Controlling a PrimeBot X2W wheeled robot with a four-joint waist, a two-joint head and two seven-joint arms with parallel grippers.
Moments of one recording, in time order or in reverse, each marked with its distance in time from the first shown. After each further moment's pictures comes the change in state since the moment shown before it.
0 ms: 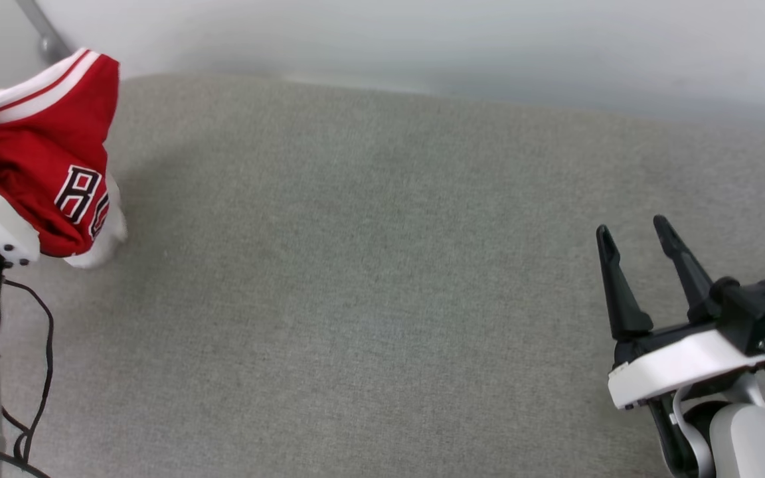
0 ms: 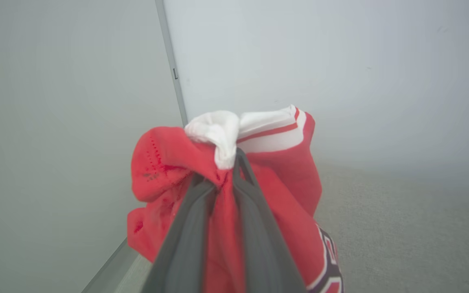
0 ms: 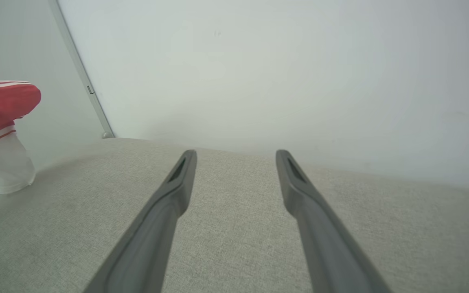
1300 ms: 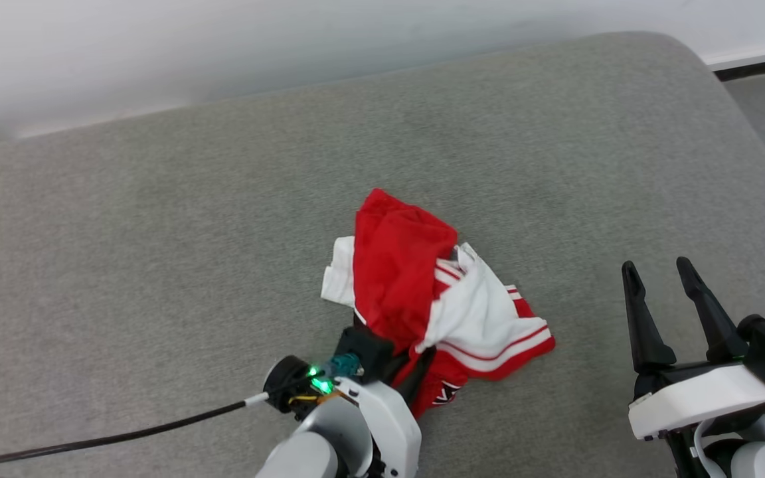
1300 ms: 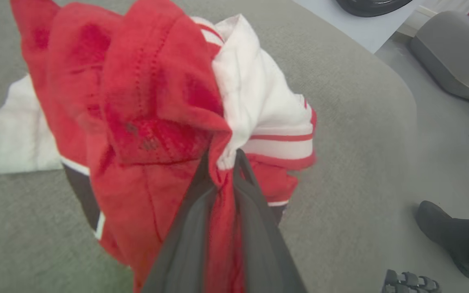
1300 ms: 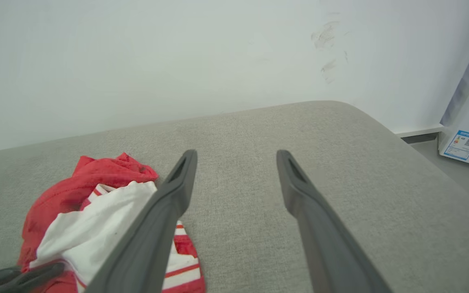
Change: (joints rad) left arm 0.325 -0.376 -0.691 -0.175 0.030 -0.043 -0.015; right arm 0.115 0.015 -0.065 -0.040 0.054 0.000 0.013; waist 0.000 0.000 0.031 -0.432
